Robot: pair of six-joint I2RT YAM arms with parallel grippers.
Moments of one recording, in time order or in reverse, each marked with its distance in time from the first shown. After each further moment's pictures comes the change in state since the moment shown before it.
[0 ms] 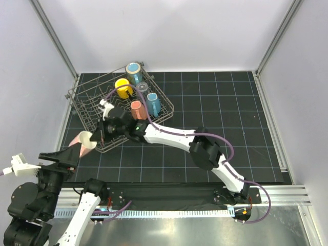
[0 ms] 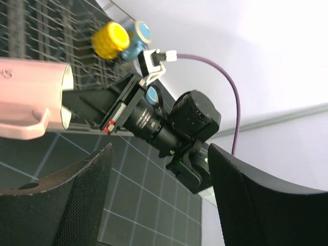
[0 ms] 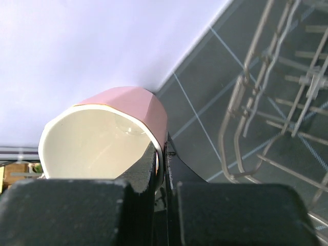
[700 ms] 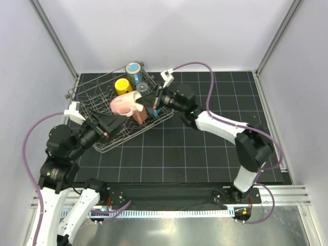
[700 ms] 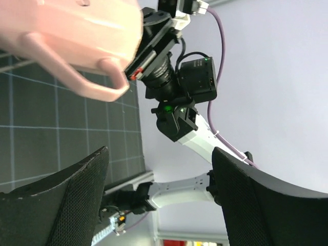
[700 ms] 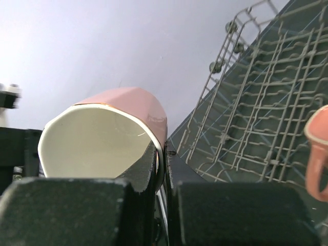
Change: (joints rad) left arm 0.000 0.344 -0.222 0.548 0.665 -0.143; right arm -0.412 -0.542 -0.741 0.601 -0.215 0.088
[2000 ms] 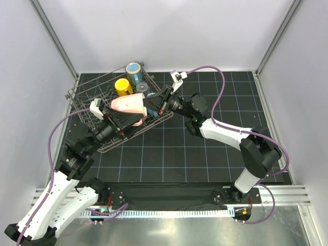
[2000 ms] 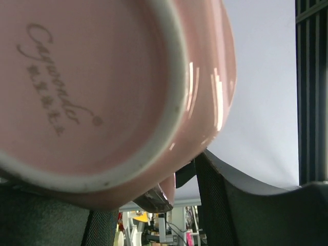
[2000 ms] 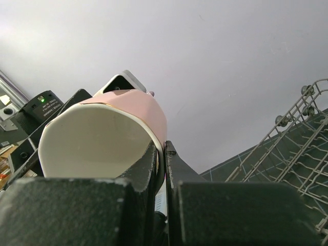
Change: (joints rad) left arm -0.267 0.072 -0.219 0.489 -0.030 -0.340; right arm -0.005 -0.119 -0.202 0.524 -0.088 0.090
